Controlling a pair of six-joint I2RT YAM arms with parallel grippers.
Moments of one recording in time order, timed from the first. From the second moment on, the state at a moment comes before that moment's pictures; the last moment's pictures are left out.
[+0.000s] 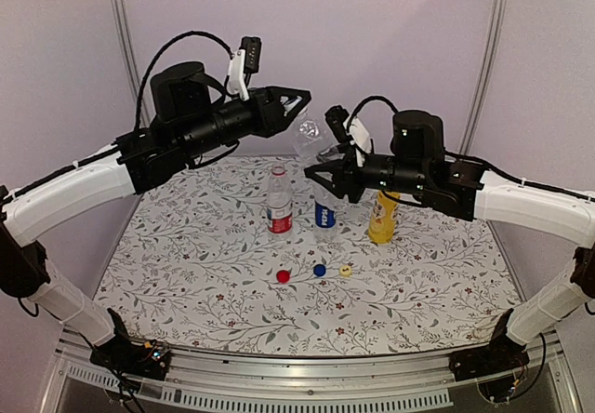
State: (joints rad) left arm -0.90 1.46 1.43 0.09 0.04 -0.38; right arm 0.88 1.45 1.20 0.06 -0.21 -0.07
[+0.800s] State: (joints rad) left arm -0.73 1.45 1.42 0.12 0.86 -0.18; right arm 0.87 1.43 1.16 0.05 -0.69 -0.12
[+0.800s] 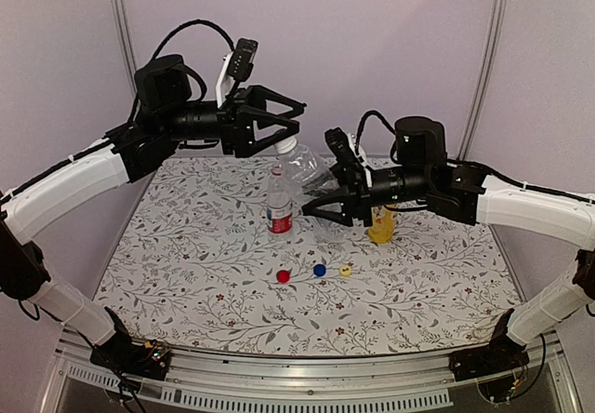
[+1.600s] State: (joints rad) left arm -0.73 1.45 1.38 0.22 1.09 -0.17; right arm 0.82 1.43 1.16 0.05 -0.90 -0.10
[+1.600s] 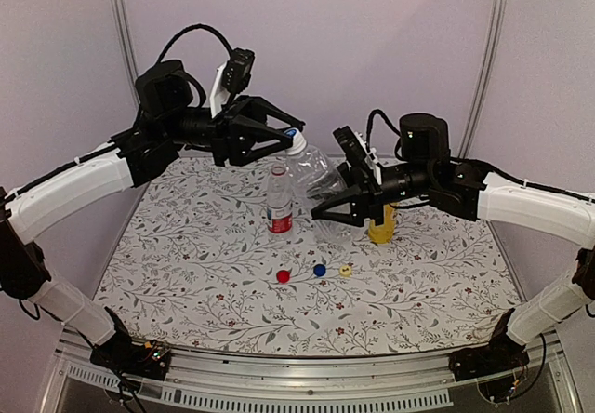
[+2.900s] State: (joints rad) left arm -0.84 1.53 1.55 0.03 0.22 -0.31; right arm 0.83 1.51 1.16 0.30 -0.29 0.00
